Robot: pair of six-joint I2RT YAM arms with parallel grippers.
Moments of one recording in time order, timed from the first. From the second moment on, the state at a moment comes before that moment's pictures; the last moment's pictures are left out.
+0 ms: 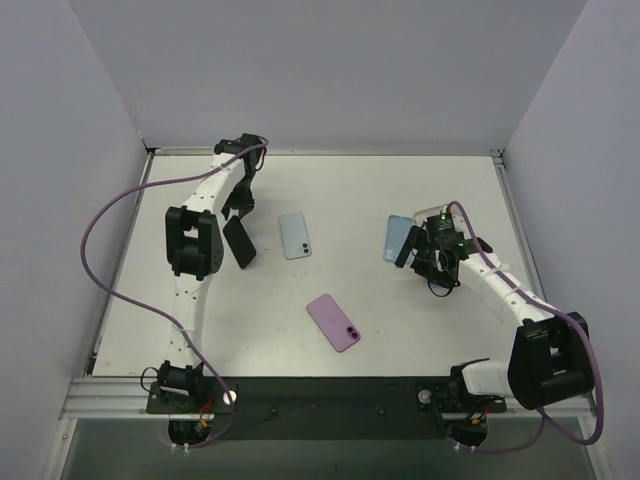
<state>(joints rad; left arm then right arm) -0.24 2.45 2.32 -1.30 -0.44 -0.48 0.25 1.31 0.81 -0.55 0.09 0.64</state>
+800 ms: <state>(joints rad) -0.33 1.20 1.35 -0.91 -0.07 -0.44 0.29 1.25 0.85 -0.59 0.22 0.63</state>
